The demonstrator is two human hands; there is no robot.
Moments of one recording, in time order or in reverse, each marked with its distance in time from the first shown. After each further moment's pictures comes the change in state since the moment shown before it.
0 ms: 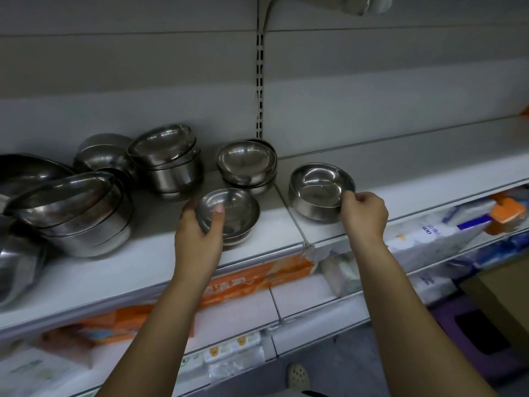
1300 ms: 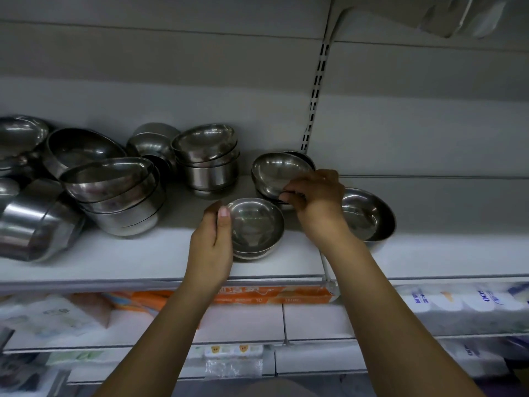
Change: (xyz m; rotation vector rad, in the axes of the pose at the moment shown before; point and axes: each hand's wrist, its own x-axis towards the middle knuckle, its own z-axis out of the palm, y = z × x) left_hand -0.005 0.005 0.005 -0.064 0.095 -0.023; right_hand -0.001 -0.065 0.097 -0.286 -0.588 -0.763
